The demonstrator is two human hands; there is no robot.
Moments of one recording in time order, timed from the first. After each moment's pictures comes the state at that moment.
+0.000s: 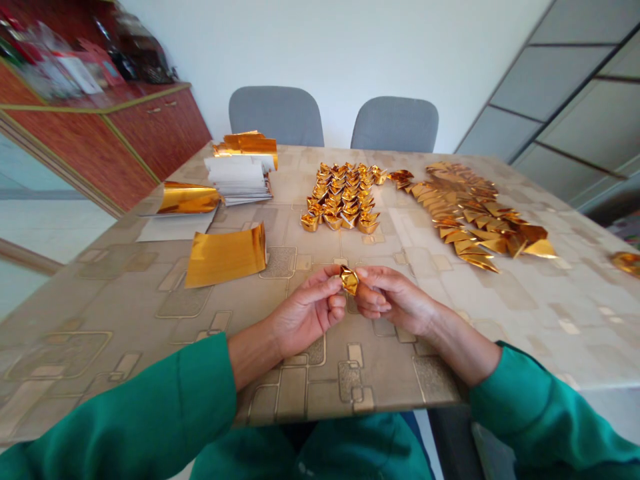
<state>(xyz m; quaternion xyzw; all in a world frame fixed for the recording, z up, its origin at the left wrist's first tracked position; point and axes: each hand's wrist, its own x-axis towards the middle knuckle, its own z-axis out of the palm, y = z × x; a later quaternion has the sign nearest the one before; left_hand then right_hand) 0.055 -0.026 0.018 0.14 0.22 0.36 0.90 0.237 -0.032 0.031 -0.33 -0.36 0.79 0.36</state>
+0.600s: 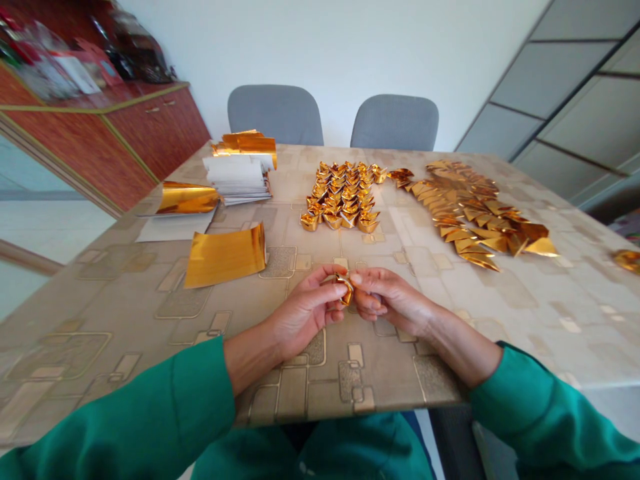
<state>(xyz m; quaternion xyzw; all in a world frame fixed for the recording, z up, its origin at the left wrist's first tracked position) 0.055 -0.029 0.023 0.26 0.32 0.37 0.83 0.234 -0.032 0.026 -0.34 -0.42 0.77 0.34</state>
